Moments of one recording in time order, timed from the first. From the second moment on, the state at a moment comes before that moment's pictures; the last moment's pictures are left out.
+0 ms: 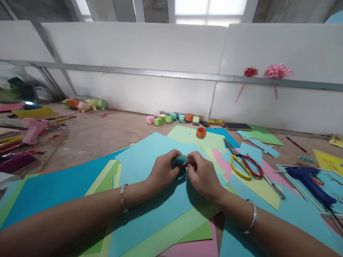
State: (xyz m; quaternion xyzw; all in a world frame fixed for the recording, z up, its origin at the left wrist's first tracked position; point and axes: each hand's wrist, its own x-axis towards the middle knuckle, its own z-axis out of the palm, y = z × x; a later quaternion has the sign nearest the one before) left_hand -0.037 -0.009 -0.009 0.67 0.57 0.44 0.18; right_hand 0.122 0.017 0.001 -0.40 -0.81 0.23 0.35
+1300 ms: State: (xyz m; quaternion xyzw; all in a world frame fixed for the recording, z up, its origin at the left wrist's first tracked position) left_hand -0.028 -0.010 -0.009 0.59 0.53 0.49 0.38; right_hand 0.125 0.035 0.002 -0.49 -0.77 0.20 0.35
